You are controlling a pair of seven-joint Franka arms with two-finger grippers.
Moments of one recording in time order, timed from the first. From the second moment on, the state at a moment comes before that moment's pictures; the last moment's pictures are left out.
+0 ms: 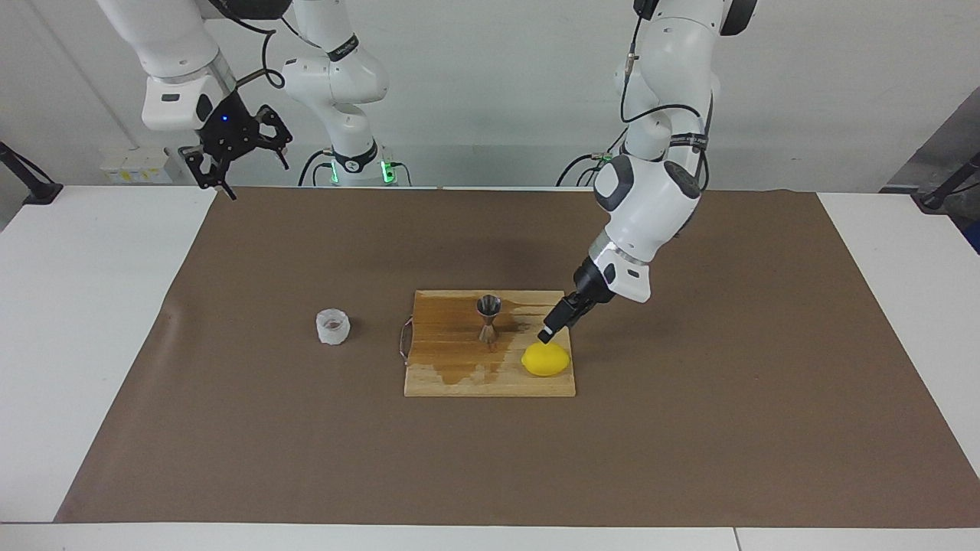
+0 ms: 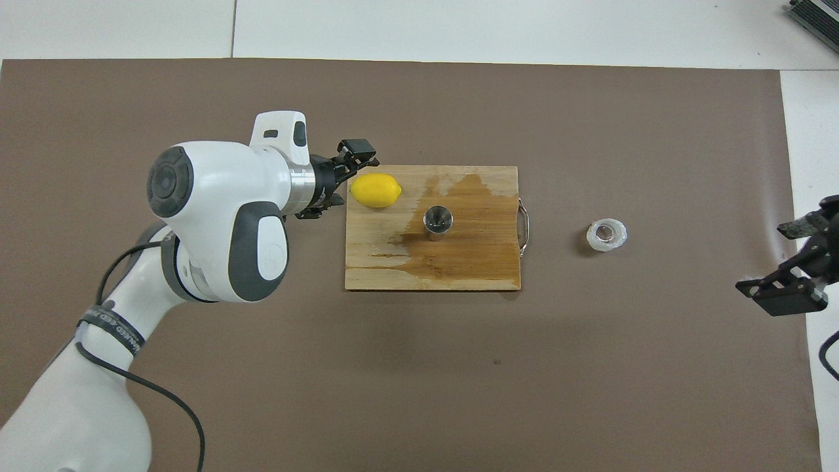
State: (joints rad) left arm -0.43 0.28 0.01 -1.84 -0.47 2.46 -0.68; right arm -0.01 -0.17 -0.03 -1.81 0.07 1.62 -0.93
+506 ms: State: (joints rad) left arm -0.25 0.13 0.01 -1.80 -0.09 2.12 -0.38; right arm -0.11 -0.12 -0.04 -2.01 0.35 1.87 -1.56
